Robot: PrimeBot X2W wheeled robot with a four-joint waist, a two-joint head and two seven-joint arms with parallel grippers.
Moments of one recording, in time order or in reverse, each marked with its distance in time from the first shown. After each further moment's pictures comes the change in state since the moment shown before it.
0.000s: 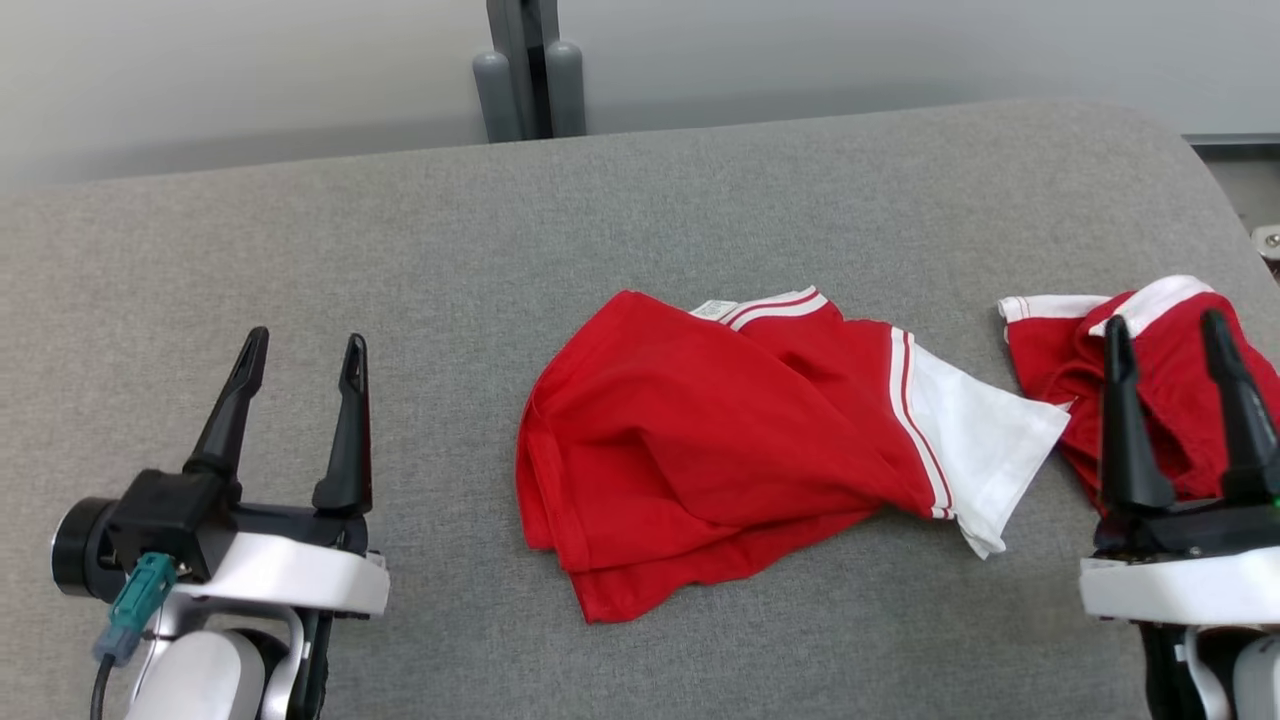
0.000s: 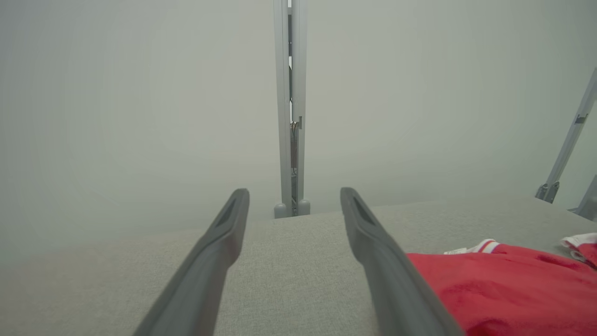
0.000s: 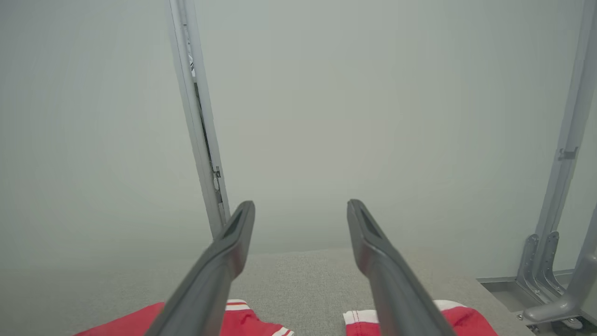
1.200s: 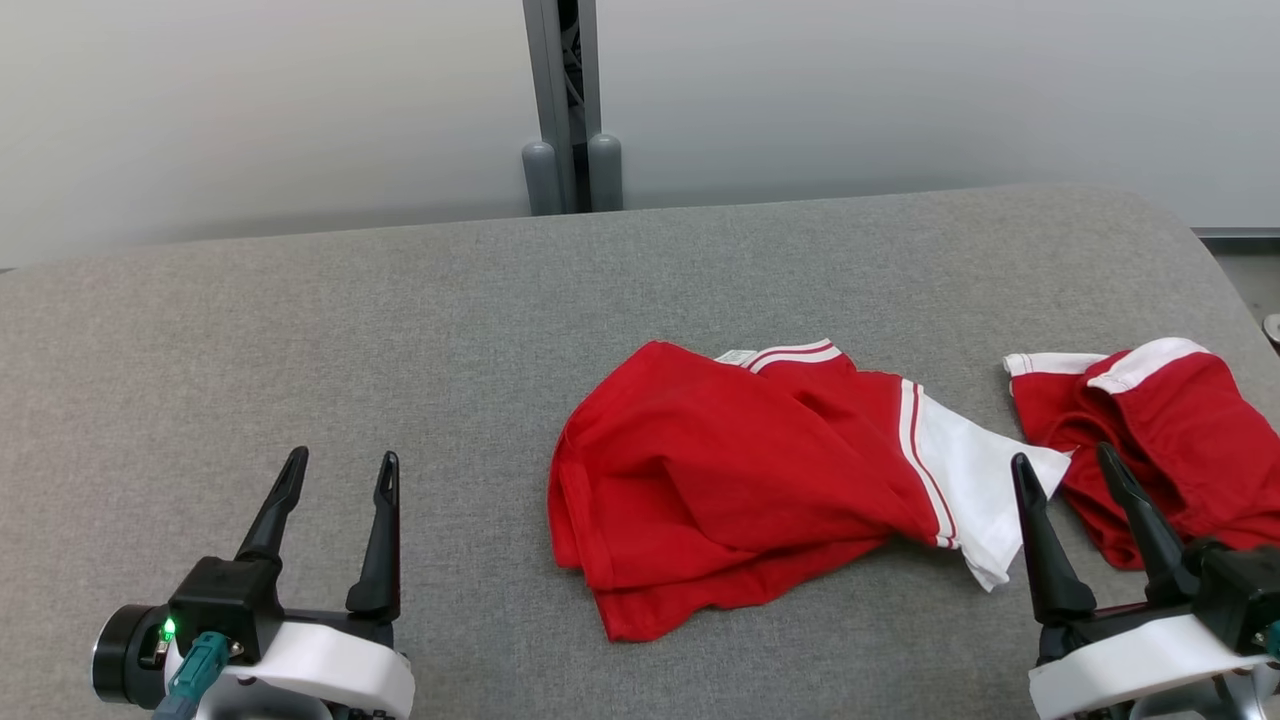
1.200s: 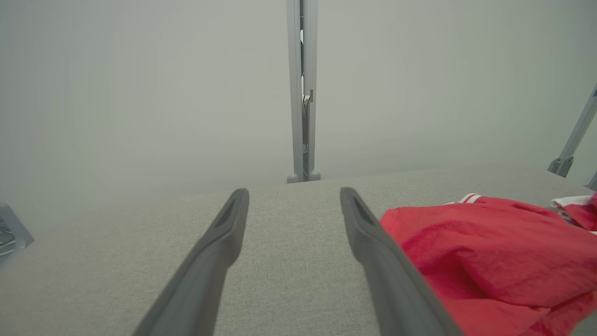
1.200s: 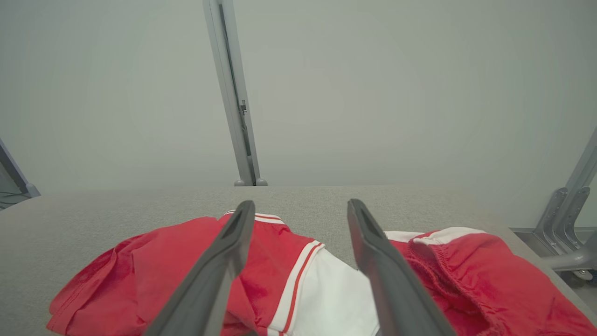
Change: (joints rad) left arm 0.160 0.009 -0.050 -0.043 0.010 0.066 0.069; right arm 0.142 0.000 0.070 0.047 -0.040 0.000 0.130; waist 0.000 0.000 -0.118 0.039
